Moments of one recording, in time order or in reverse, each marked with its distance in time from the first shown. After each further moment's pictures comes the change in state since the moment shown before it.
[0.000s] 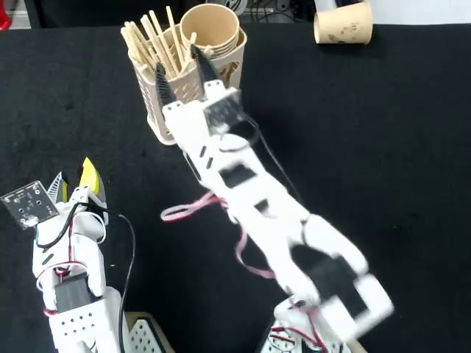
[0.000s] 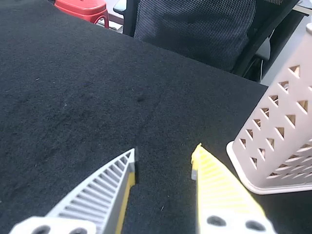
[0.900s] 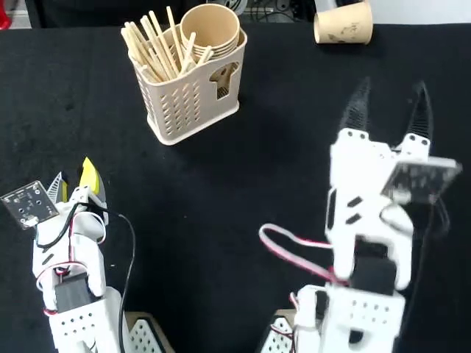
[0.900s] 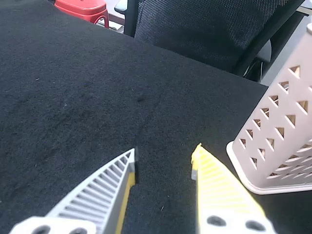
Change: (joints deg) left arm 0.0 0.0 0.0 0.0 0.0; right arm 43.3 -66.9 13.7 60.6 0.0
